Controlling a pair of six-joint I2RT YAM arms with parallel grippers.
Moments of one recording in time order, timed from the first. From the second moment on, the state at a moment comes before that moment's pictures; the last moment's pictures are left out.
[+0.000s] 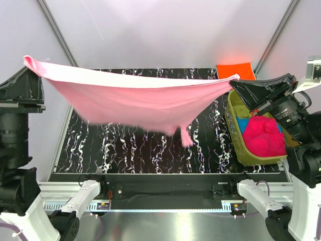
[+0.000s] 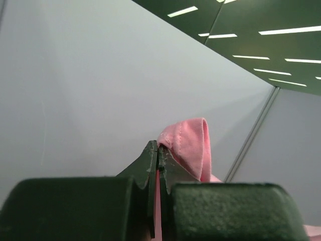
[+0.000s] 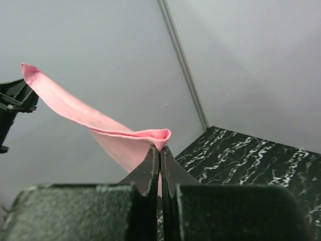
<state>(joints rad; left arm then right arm) -0.08 0.84 1.92 -0.48 0.02 -0.52 0.22 0.88 1.73 -0.46 -0.50 0.58</state>
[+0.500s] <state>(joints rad) -0.08 1.26 1.86 -0.37 -0.03 -0.45 0.22 0.90 1.24 -0.29 -0.39 0.68</state>
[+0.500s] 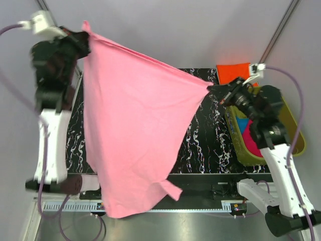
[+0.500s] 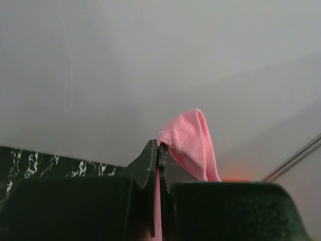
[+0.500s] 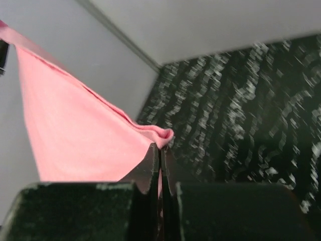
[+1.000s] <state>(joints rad) -0.29 2.48 2.29 -0.33 0.15 -0.32 0.22 1.06 0.94 -0.32 -0.07 0.72</state>
